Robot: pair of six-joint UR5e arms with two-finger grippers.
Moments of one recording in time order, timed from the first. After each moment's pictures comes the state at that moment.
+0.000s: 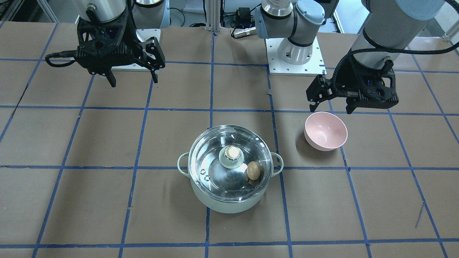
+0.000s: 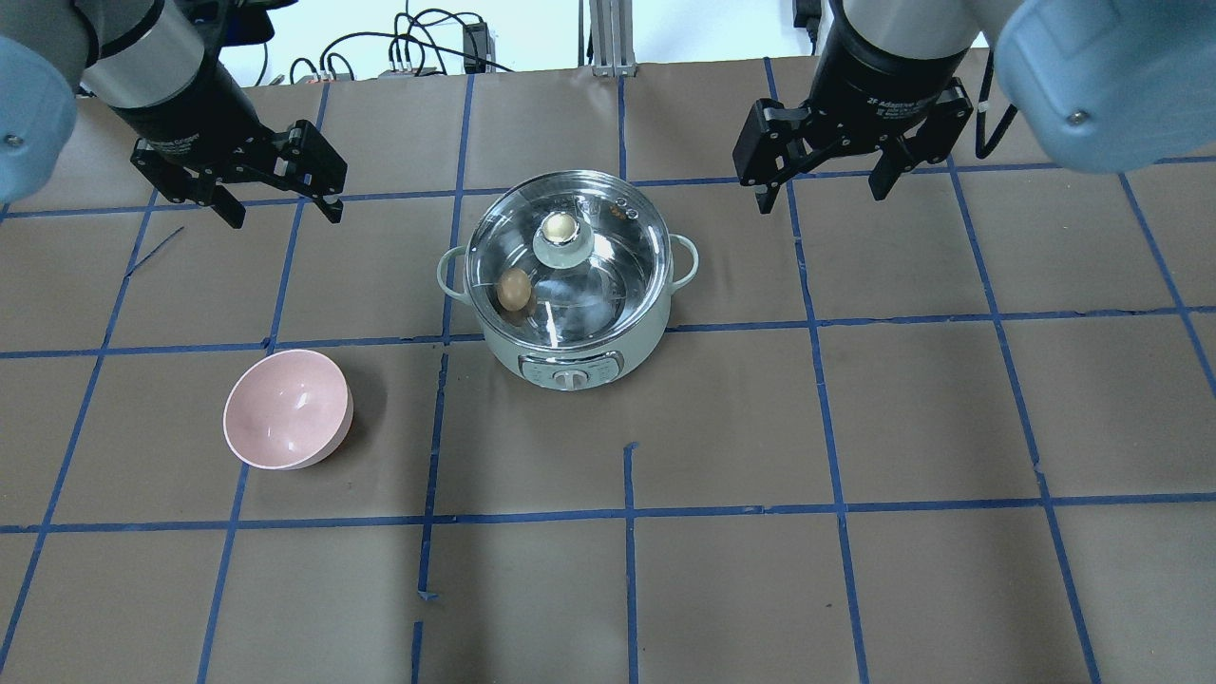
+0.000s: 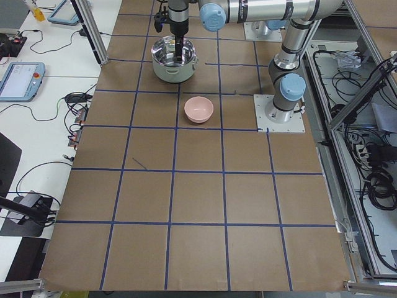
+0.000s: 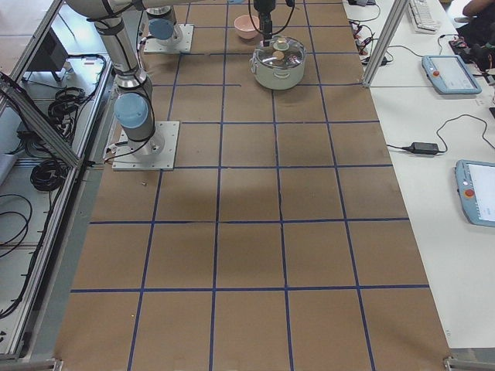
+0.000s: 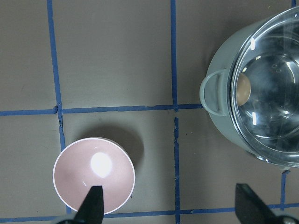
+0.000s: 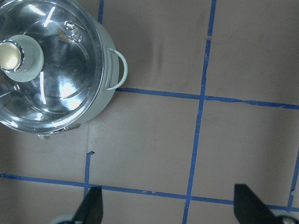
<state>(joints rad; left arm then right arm) -1.46 -1.62 -1.56 -1.52 1.54 0.13 1.70 -1.55 1.48 -1.55 -1.53 0.01</state>
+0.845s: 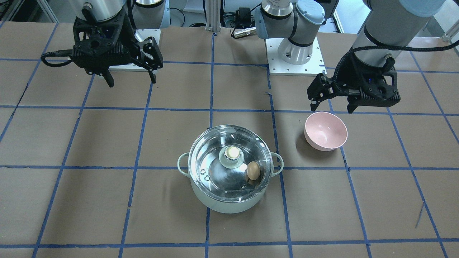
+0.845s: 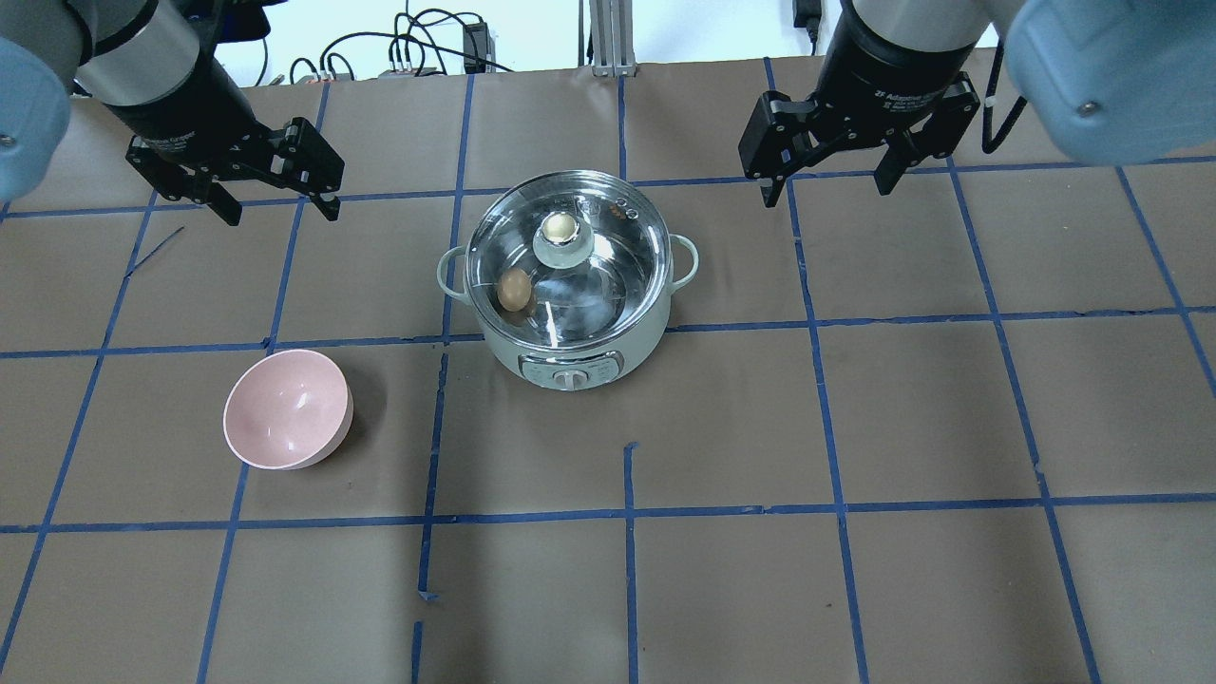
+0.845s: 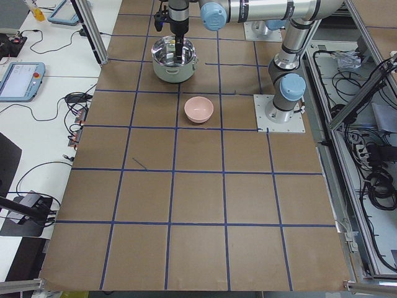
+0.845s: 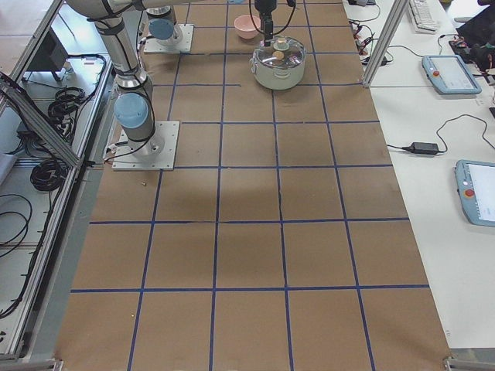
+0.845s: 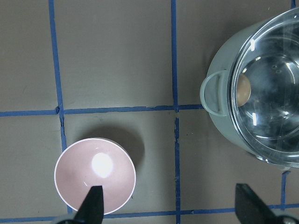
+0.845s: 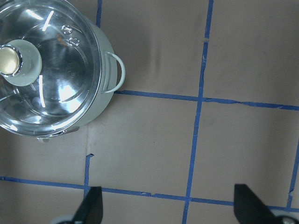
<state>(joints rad) -1.46 -1.61 -1.56 -1.52 1.54 0.13 1.69 -1.55 1.48 -1.55 -1.52 0.01</state>
